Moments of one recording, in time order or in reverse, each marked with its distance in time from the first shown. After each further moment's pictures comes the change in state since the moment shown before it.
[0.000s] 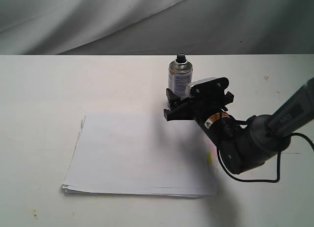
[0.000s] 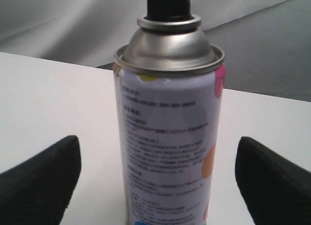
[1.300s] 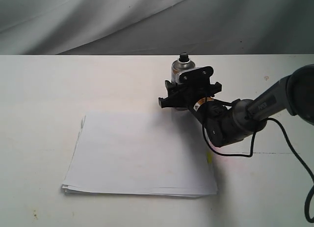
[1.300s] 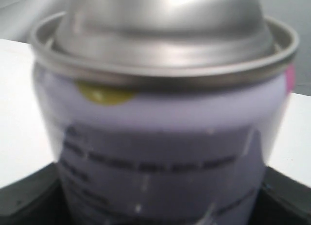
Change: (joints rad) left arm 0.000 0.000 0.000 0.000 0.000 0.002; right arm -0.059 0.138 -0.298 -0.032 0.222 -0.033
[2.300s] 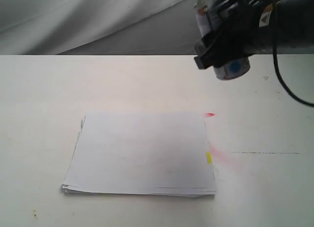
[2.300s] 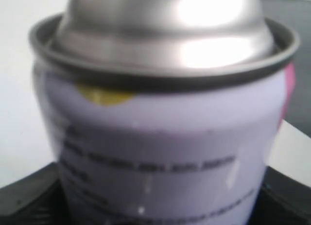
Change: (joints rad) left arm 0.000 0.000 0.000 0.000 0.000 0.000; right arm 0.007 -0.884 0.084 -0.166 1.211 -0.155
